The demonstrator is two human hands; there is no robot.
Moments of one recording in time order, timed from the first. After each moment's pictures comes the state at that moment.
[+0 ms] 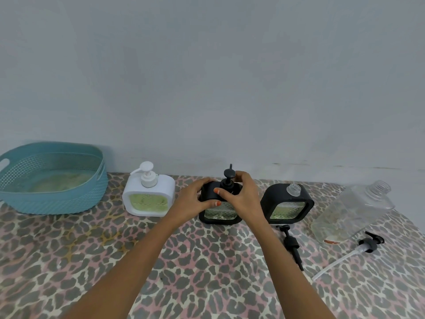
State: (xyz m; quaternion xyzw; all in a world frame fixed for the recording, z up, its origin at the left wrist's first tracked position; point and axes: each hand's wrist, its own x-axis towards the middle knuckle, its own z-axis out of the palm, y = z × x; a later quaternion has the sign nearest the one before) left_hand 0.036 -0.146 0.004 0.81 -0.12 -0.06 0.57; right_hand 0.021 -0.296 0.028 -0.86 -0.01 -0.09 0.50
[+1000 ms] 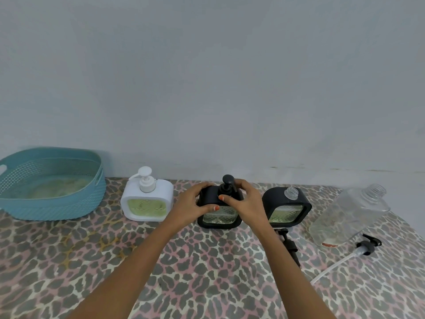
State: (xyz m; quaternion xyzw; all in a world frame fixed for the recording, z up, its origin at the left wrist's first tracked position) left_hand 0.033 -0.147 0.008 0.80 -0.13 -0.06 0.58; right_hand 0.015 -0.307 0.035 -0.84 -0.01 -0.06 0.53
